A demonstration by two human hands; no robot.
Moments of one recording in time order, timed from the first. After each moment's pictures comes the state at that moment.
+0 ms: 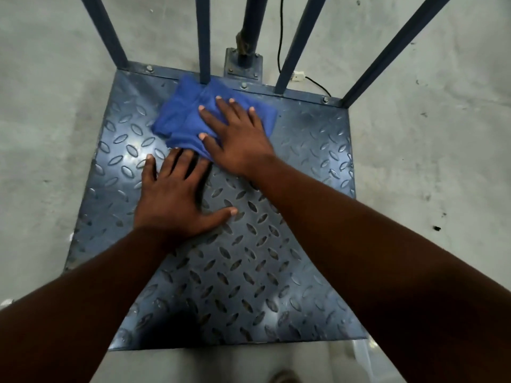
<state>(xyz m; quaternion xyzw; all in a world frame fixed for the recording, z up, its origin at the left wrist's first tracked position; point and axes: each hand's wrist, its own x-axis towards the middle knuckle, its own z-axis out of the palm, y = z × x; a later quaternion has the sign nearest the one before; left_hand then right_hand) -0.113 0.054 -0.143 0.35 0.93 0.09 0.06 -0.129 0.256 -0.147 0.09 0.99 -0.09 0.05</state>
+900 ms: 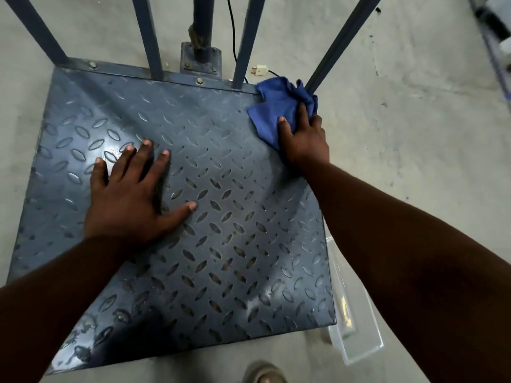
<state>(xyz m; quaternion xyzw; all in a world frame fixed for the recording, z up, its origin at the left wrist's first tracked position) -0.111 0.055 -0.143 0.36 0.93 0.08 0.06 -0.029 0.412 -0.152 0.43 0.88 -0.17 -0.01</state>
